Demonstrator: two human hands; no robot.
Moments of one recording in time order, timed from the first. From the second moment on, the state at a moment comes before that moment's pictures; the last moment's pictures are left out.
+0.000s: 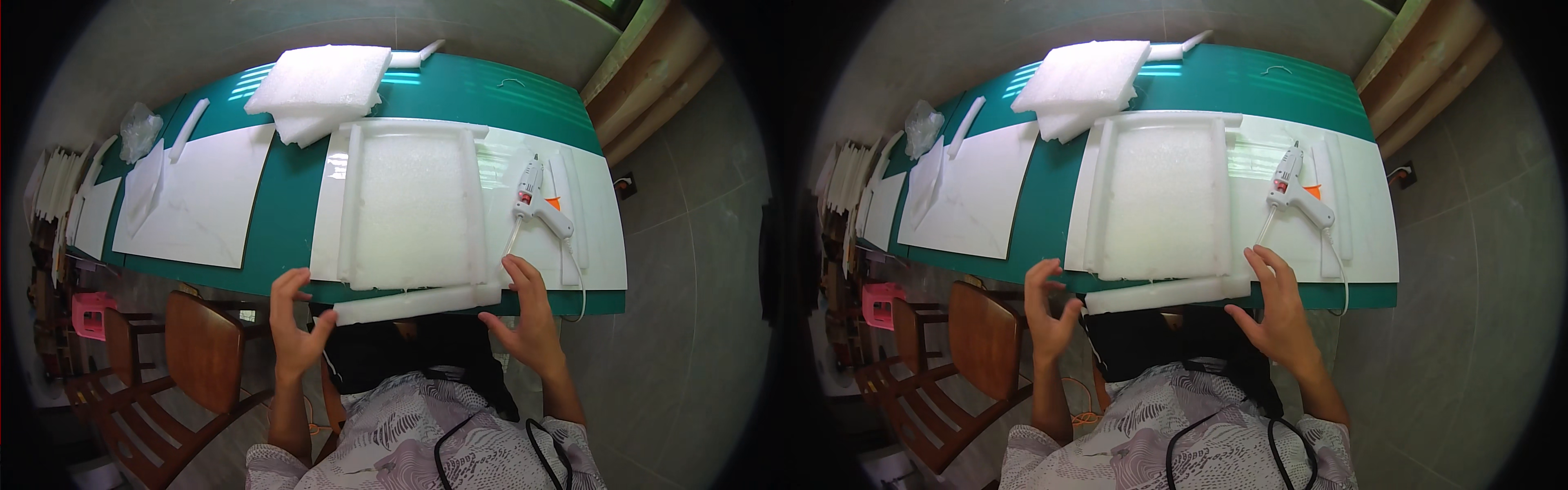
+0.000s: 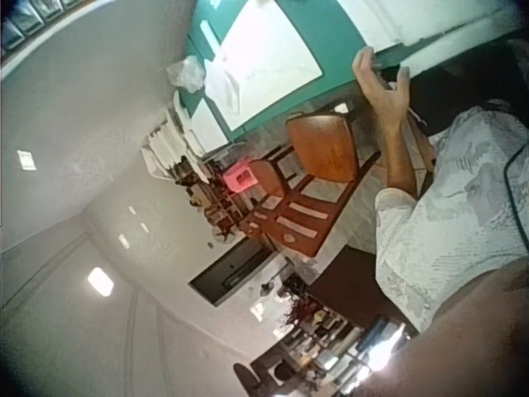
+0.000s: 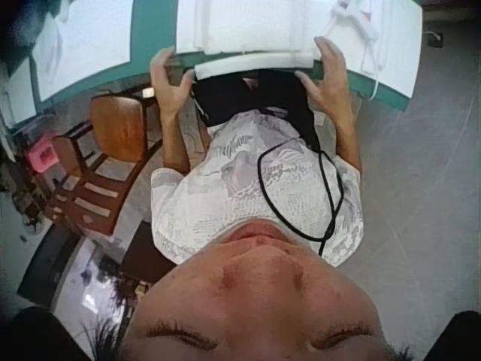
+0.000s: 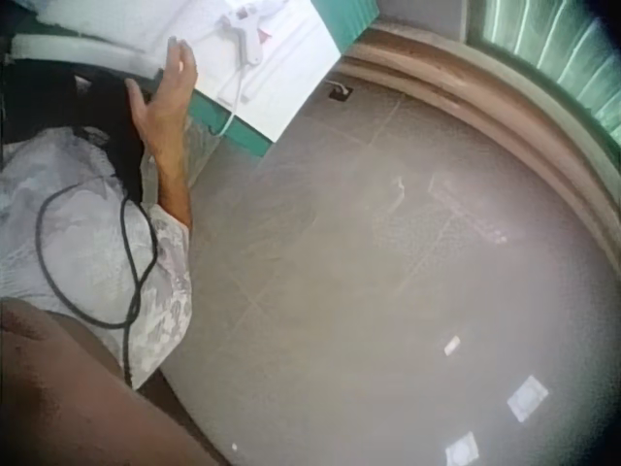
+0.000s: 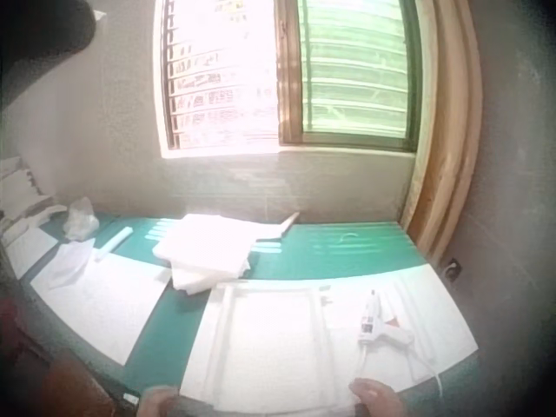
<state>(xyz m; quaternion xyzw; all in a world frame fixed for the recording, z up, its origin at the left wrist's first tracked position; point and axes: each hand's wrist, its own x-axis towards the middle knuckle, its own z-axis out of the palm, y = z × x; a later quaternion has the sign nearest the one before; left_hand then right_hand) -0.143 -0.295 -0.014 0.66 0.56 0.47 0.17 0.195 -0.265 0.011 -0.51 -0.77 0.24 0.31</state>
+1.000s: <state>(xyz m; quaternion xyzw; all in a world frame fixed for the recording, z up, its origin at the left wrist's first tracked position) -0.124 -0.288 -0.037 0.70 0.55 0.46 0.01 0.185 -0.261 -0.005 -0.52 -0.72 0.25 0.39</state>
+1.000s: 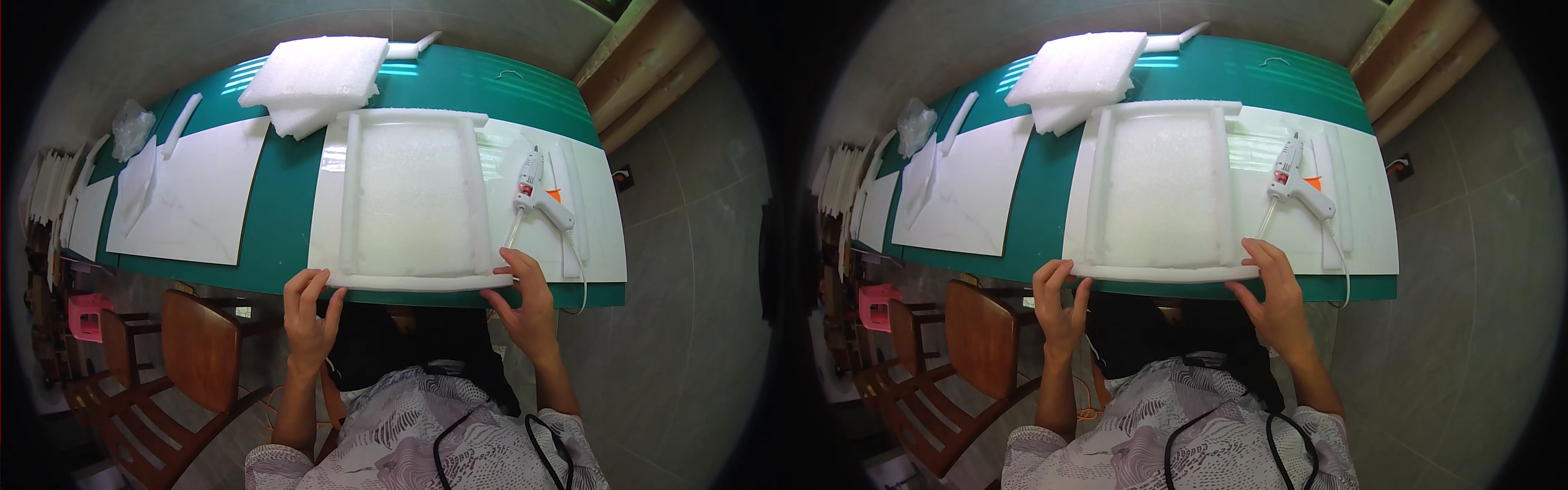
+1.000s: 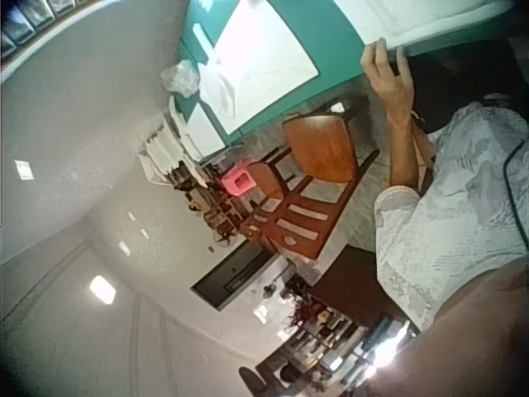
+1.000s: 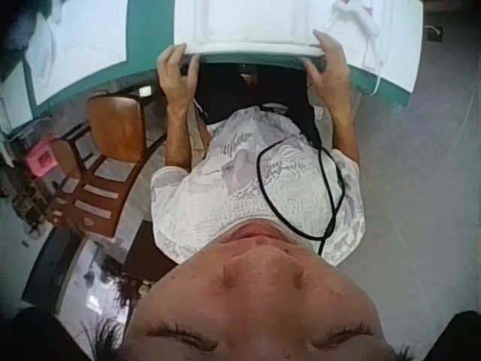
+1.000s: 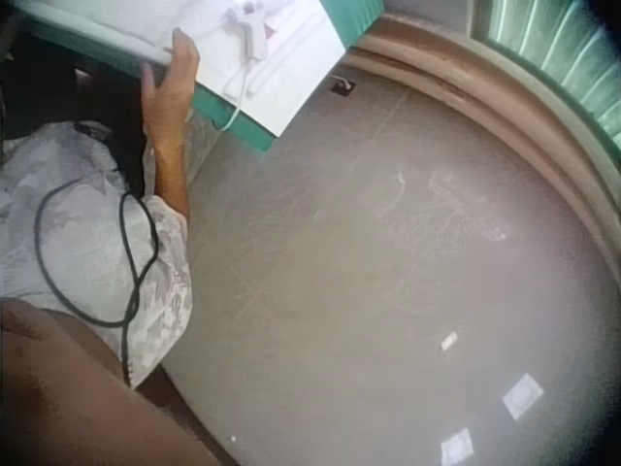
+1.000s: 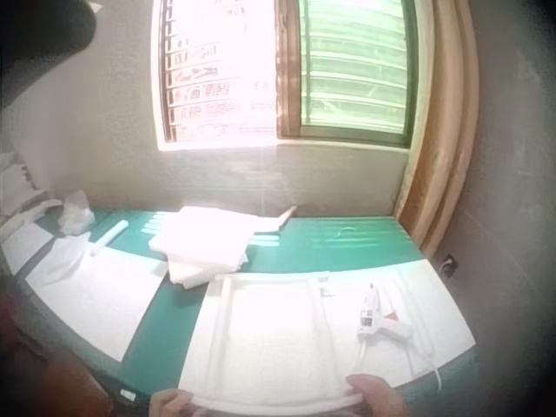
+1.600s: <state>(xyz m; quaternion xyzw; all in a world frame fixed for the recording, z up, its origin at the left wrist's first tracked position) -0.124 -0.271 -0.017 0.76 0.52 0.39 0.02 0.179 -0.248 0.004 -0.49 -0.79 0.13 0.35</state>
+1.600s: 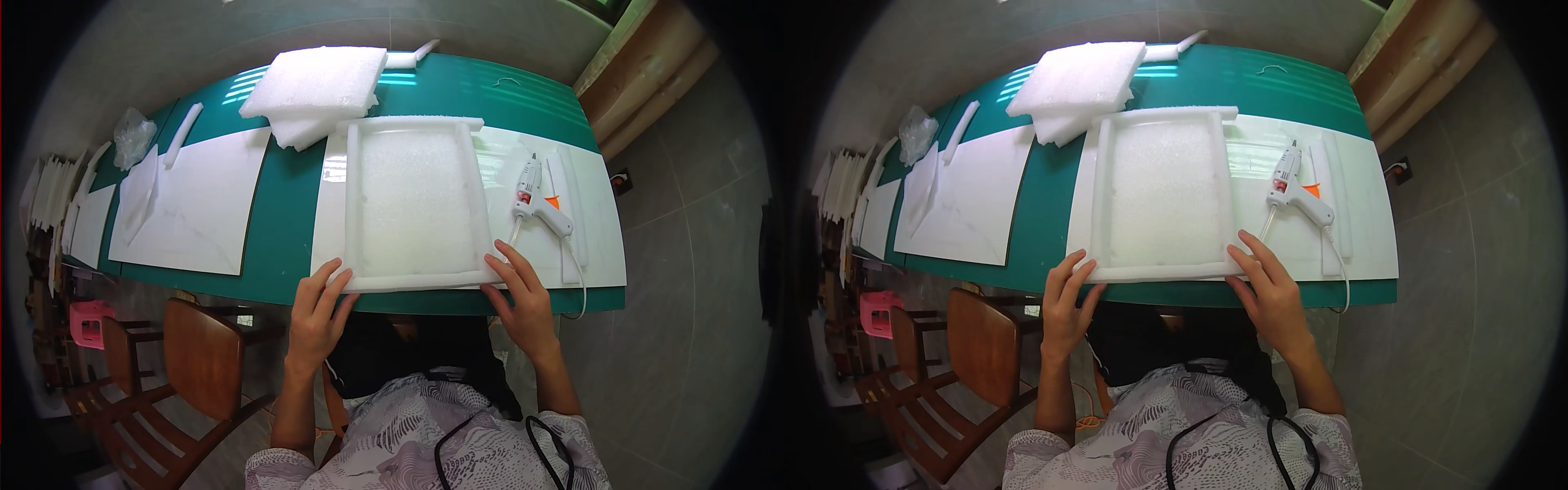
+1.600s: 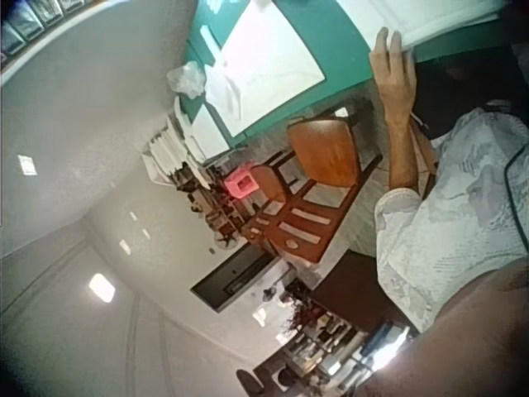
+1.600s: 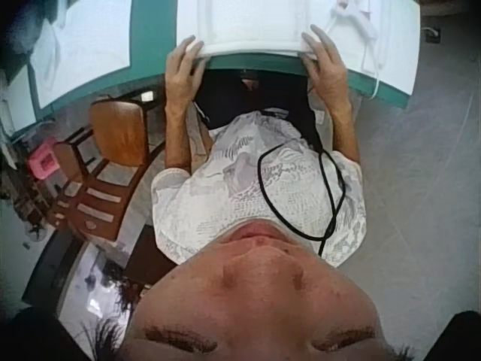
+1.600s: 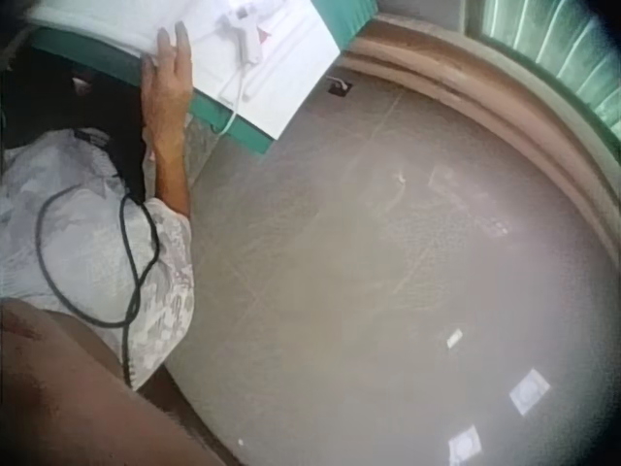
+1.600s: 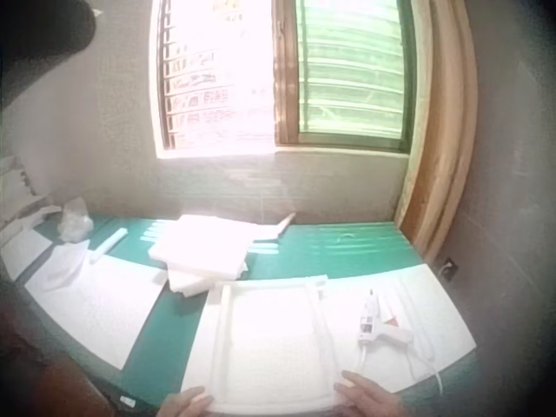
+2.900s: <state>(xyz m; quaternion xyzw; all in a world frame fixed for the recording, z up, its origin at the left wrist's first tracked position) -0.126 -0.261 -0.017 0.75 0.53 0.40 0.08 0.182 -0.232 0.023 -0.45 -0.86 0.02 0.25</state>
